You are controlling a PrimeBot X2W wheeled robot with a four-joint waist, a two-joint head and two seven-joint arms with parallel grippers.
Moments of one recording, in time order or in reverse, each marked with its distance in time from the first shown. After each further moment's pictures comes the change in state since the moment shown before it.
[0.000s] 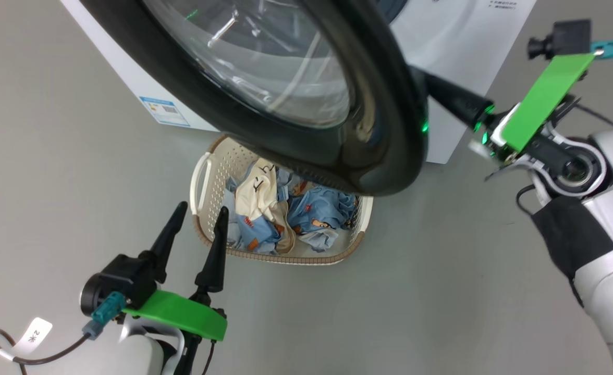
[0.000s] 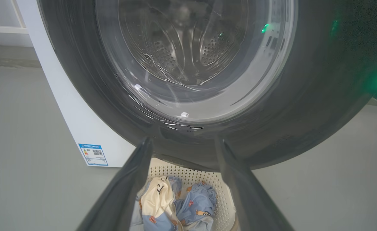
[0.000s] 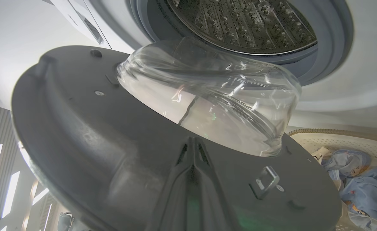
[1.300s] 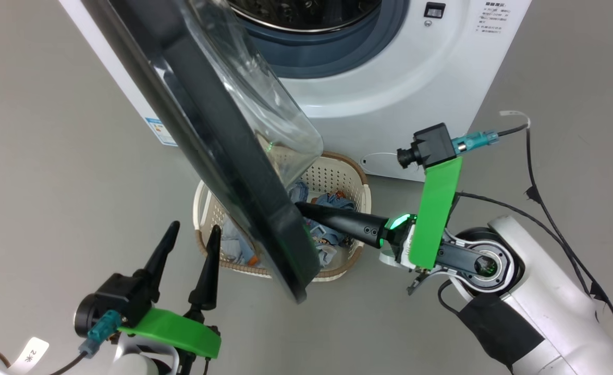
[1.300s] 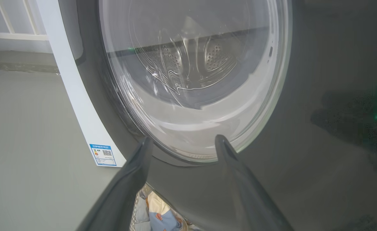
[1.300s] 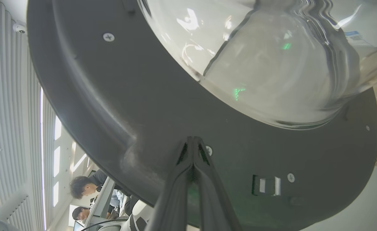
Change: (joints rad) left arm 0.064 0.000 0.031 -0.012 0.021 -0.006 0.000; right arm 0.233 0.104 0.179 -0.251 0.000 0.000 0.117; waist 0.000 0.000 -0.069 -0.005
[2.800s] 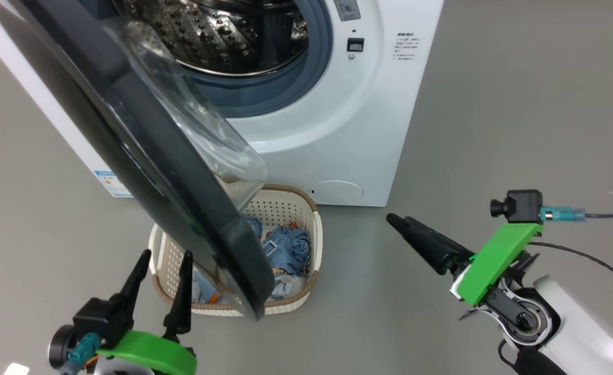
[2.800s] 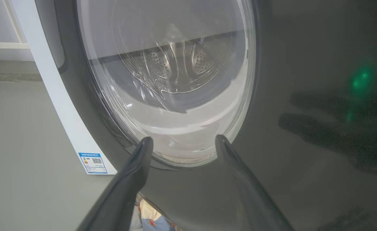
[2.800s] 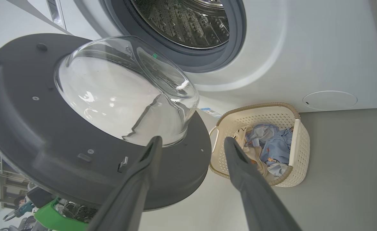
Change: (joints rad) left arm 0.068 0.023 0.069 0.024 0.024 0.000 0.000; right arm 0.165 -0.163 0.027 0.120 -0.173 0.000 -0.450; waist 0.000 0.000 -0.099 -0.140
